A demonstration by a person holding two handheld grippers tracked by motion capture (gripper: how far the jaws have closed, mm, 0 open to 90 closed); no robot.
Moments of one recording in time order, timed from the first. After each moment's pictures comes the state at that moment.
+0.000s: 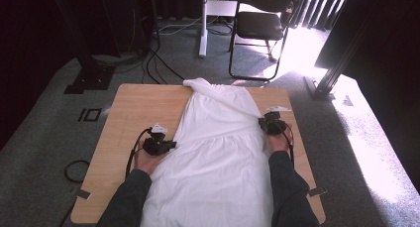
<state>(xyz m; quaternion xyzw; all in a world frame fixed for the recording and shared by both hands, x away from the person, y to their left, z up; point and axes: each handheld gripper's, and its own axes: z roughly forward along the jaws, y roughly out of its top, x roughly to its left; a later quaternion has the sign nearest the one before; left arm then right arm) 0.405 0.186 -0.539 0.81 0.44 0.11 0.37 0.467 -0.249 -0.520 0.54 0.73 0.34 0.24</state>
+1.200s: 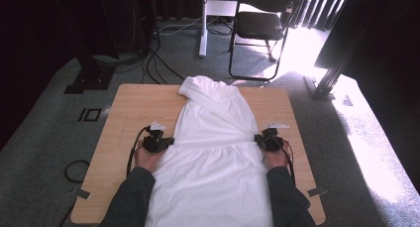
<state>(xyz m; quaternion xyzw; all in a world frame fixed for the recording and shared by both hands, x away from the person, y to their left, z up) 0.403 0.197 -0.549 0.79 0.47 0.11 0.38 0.422 -0.244 -0.554 0.55 0.74 0.35 0.19</state>
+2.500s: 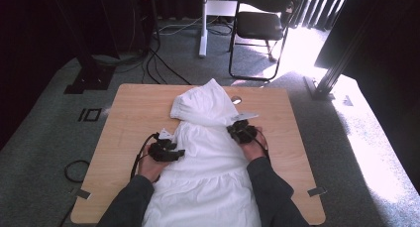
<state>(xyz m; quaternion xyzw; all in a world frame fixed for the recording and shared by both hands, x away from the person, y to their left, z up) 0.384 0.165 -0.545 0.83 0.41 0.11 0.36 0.429 -0.151 -0.500 0.42 0.80 0.38 0.21</state>
